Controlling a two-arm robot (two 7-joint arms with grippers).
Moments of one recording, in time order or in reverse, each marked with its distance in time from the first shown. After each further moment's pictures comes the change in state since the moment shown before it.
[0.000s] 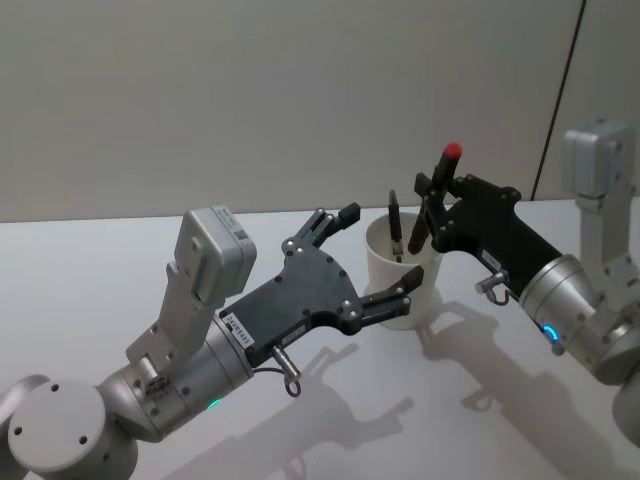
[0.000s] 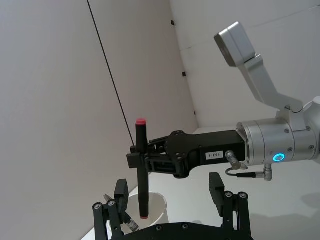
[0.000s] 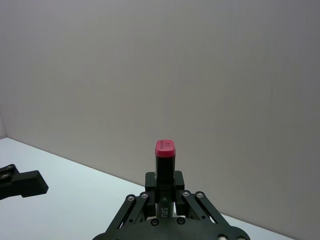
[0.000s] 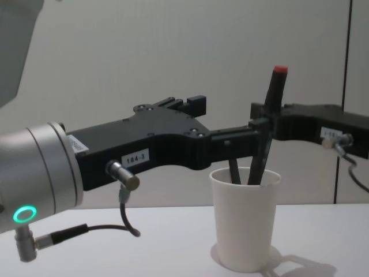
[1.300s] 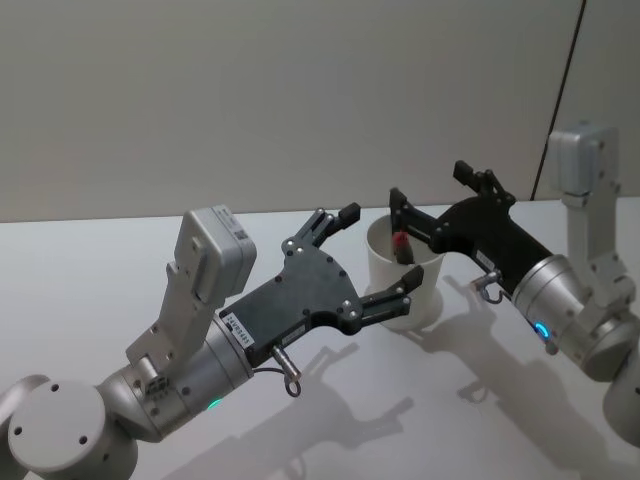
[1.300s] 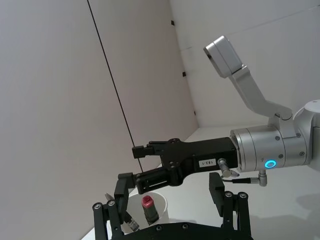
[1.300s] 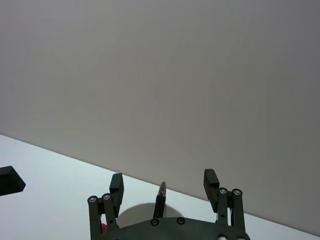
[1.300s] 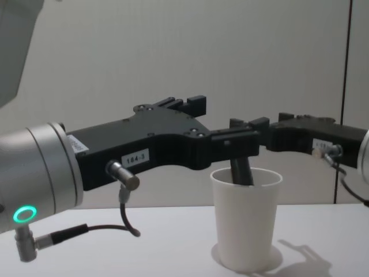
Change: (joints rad) left arm 0.000 0.000 0.000 0.000 0.000 0.000 0.000; right arm 0.020 -0.029 -0.002 0.042 -0.013 0.031 -0.015
